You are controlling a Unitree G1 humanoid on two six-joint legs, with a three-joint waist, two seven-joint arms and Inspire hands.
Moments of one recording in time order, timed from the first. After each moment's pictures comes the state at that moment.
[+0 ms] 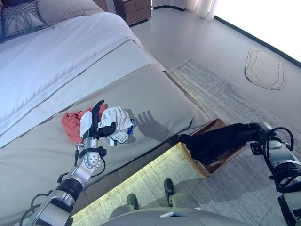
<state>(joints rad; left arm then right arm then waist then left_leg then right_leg) -0.21 0.48 -0.39 0.68 0.14 -0.29 0.62 -0.34 -0.80 0.16 0.74 0.21 0.27 -0.04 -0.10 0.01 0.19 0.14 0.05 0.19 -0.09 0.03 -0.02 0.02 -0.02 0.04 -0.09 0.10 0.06</state>
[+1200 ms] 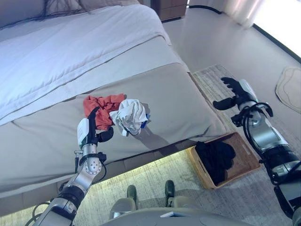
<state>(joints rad) -0.13 0.44 -0.33 0.65 0.14 -0.24 0.65 -0.51 -0.80 0.33 0.39 -0.05 0.22 -0.14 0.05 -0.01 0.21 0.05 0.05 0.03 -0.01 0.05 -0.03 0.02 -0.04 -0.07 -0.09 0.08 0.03</state>
